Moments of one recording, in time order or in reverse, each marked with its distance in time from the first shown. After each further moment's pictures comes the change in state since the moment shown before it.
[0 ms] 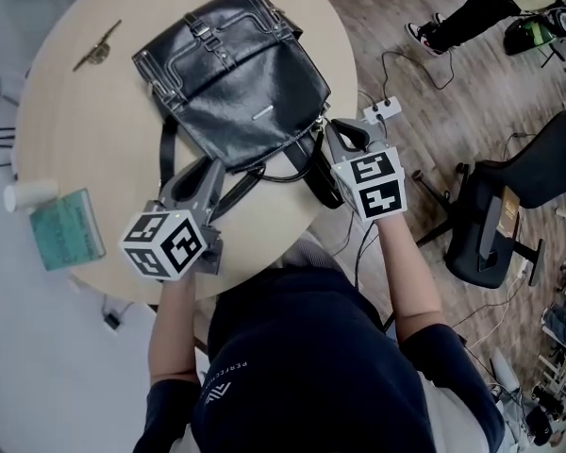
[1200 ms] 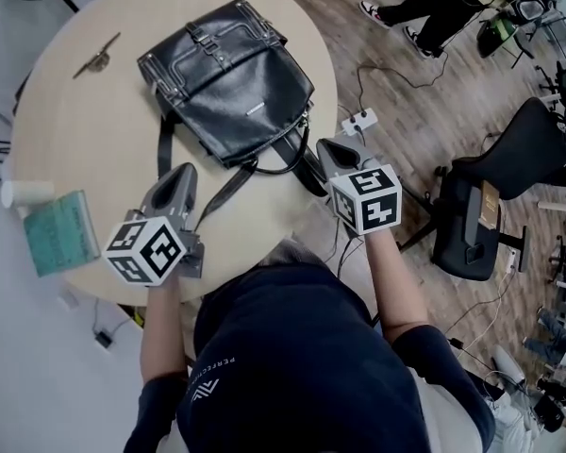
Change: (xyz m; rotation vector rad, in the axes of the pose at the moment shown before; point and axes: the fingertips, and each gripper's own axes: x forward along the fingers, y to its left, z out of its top) left arm -0.053 0.010 0.010 0.015 -0.110 -0.027; right arm -0.055 0.034 -0.008 0.154 -0.064 -0.020
